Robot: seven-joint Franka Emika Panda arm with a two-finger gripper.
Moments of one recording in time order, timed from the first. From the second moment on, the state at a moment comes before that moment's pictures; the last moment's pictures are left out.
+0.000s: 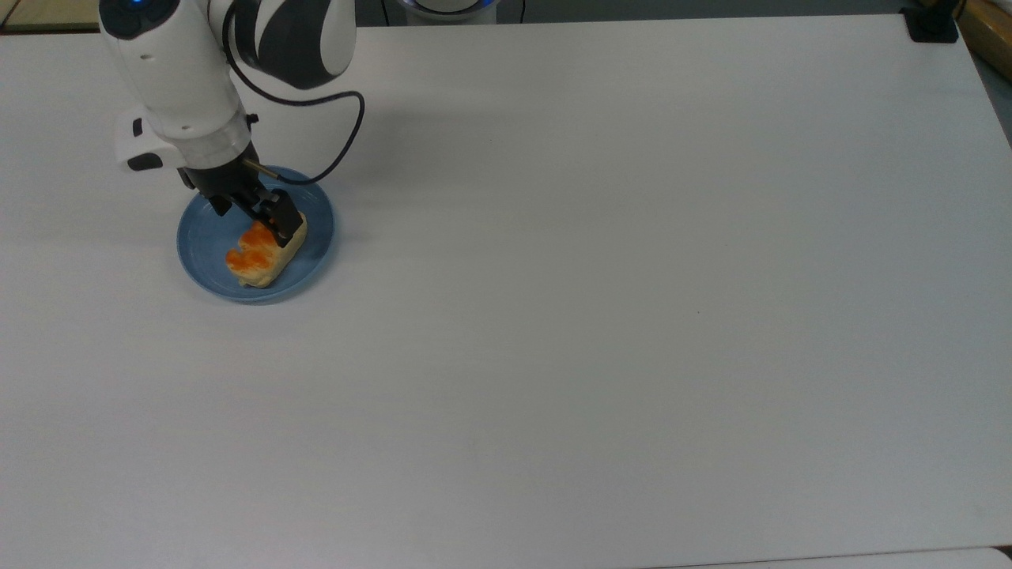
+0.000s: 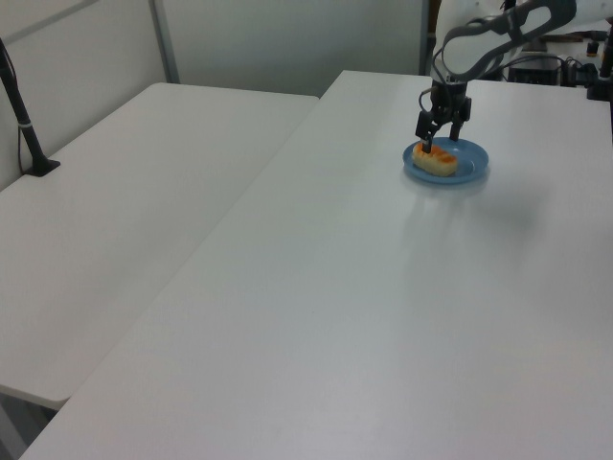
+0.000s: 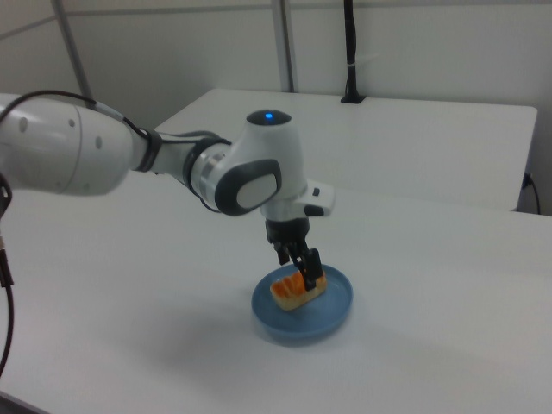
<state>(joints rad) -0.04 0.35 -0.28 -1.81 0.13 2.22 0.10</state>
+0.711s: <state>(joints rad) -0.04 0.06 0.00 -1.78 0.01 1.83 0.15</state>
